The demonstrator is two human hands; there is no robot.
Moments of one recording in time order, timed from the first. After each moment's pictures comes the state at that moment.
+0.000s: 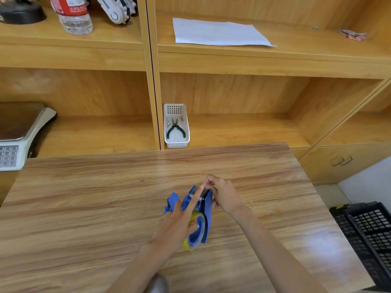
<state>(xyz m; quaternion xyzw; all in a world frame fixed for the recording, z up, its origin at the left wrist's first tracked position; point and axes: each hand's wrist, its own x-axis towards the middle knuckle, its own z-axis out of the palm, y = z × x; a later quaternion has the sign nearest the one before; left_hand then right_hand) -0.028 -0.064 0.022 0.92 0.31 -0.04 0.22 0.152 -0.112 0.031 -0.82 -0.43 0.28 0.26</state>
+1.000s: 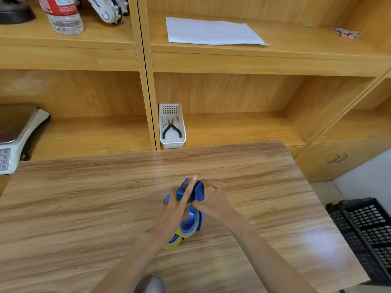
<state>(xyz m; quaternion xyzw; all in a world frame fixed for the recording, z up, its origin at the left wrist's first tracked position) -0.014 -0.041 -0.005 0.91 0.30 0.02 0.28 0.127 -0.111 0.029 -0.84 -0.38 0.32 0.22</state>
